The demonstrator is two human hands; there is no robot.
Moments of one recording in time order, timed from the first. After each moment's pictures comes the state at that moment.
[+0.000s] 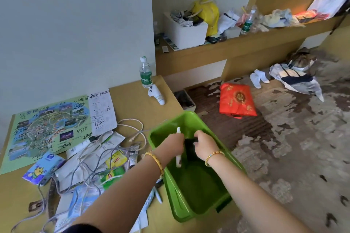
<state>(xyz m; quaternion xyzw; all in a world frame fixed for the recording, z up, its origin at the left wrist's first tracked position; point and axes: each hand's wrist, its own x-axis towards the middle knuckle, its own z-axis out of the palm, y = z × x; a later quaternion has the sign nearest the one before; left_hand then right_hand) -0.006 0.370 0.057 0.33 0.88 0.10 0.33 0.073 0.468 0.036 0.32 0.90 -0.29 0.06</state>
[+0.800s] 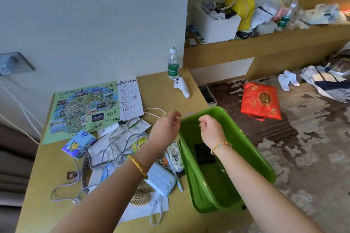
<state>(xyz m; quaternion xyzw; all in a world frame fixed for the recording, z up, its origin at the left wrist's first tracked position) -0.036 0.275 0.069 0.25 0.90 0.35 0.06 0.031 0.418 0.056 0.27 0.89 -0.36 -0.05</state>
